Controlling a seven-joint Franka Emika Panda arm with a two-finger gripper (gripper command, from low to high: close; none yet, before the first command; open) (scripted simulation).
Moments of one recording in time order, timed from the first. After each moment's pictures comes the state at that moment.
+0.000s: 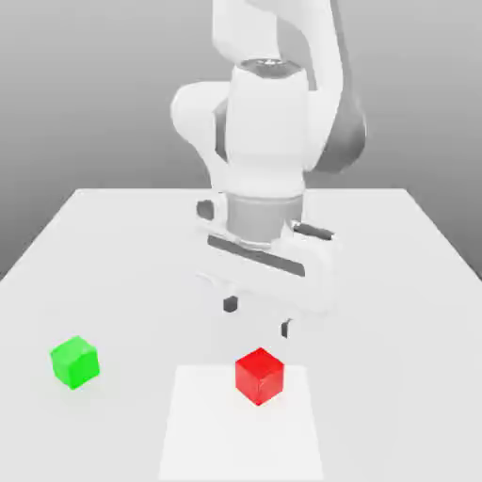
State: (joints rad) arm -0.19 -0.07 0.28 -2.86 0.03 2.82 1.68
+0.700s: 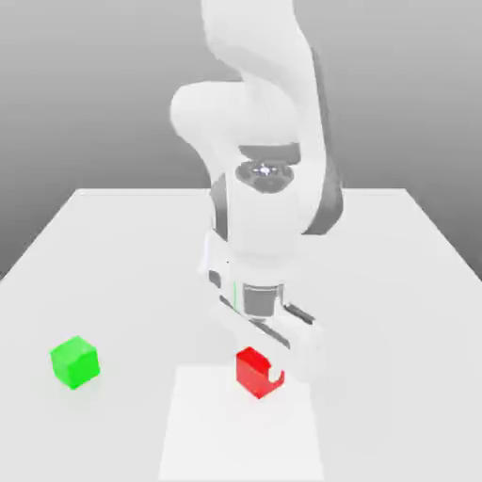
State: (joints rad) arm -0.12 0.04 0.19 -2.86 -0.03 2.90 1.75
